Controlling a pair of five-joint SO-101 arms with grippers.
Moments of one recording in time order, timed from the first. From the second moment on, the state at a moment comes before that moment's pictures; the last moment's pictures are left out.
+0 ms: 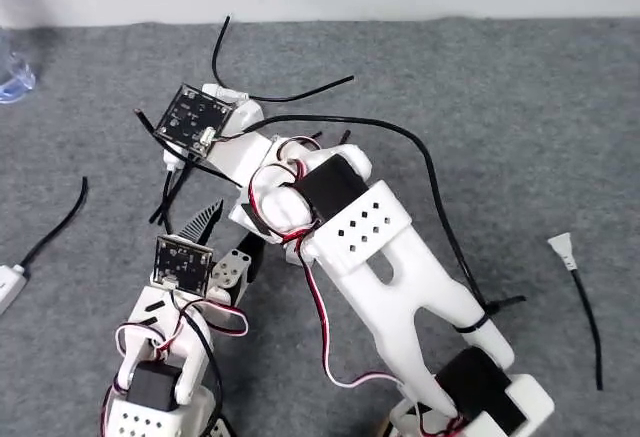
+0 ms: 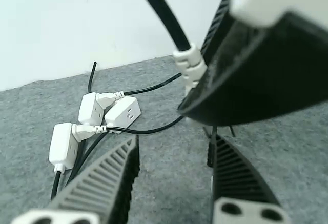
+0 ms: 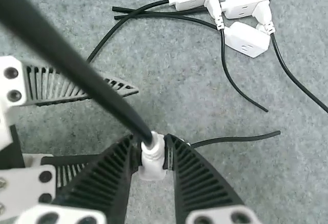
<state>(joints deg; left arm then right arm) 9.1 -103.1 97.0 35.4 0.0 -43.3 -7.4 -7.3 79.9 22.6</state>
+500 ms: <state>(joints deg) 9.1 -103.0 97.0 35.4 -0.2 -43.2 -7.5 -6.2 81.7 21.1</state>
